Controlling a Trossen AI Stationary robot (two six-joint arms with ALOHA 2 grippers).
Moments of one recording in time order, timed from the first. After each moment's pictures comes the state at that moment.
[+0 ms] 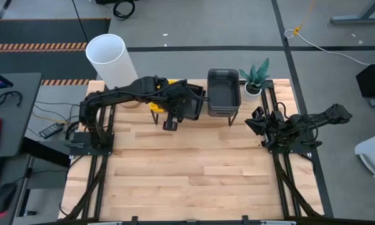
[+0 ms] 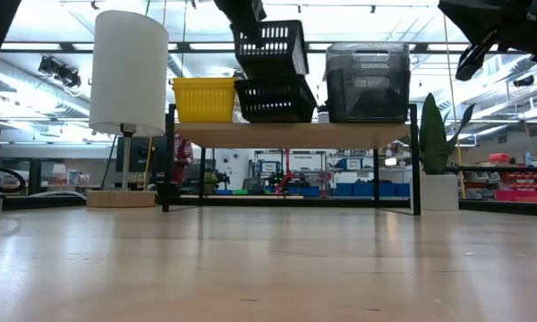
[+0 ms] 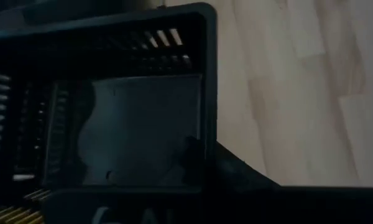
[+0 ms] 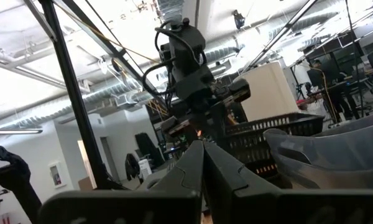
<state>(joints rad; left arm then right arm) 0.13 1.83 2.02 -1.26 -0.03 0.35 0.28 0.25 0.01 0.72 0.37 0.18</state>
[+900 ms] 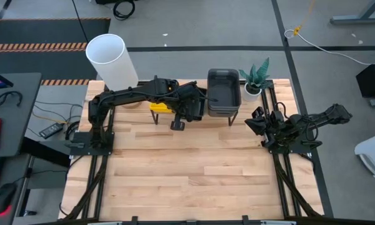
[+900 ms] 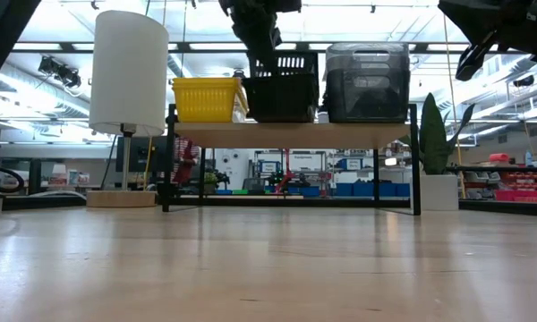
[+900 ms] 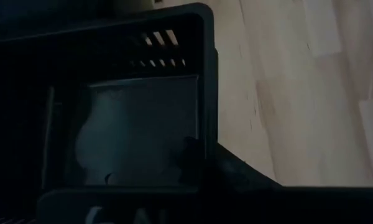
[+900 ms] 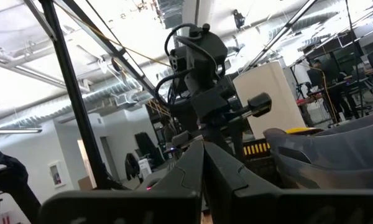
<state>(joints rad) 0.16 1.93 2.02 -1.20 0.01 0.38 0.28 0.25 0.01 0.72 0.37 0.18</state>
